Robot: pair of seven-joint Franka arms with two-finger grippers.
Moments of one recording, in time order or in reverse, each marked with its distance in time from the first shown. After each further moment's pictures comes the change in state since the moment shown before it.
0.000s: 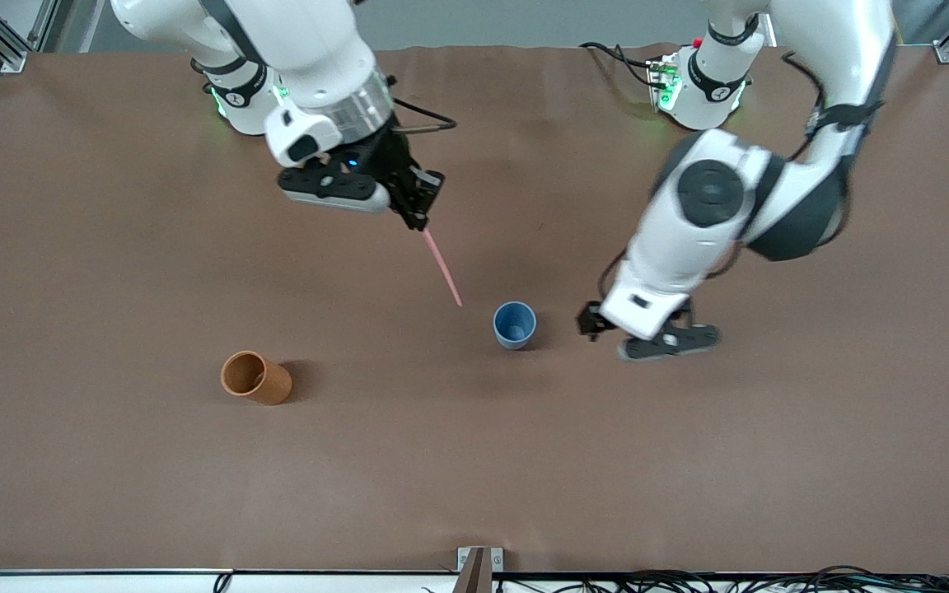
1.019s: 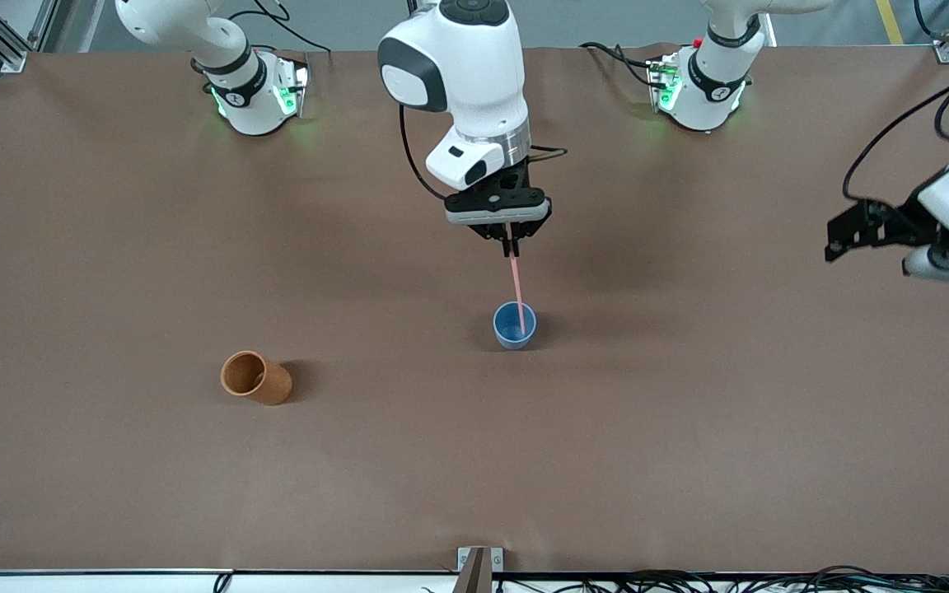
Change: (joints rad) left arm 0.041 -0.273 0.333 0.162 -0.185 -0.512 0.738; right arm 0.186 0.241 -0.002 0.089 -0.251 0.133 0.008
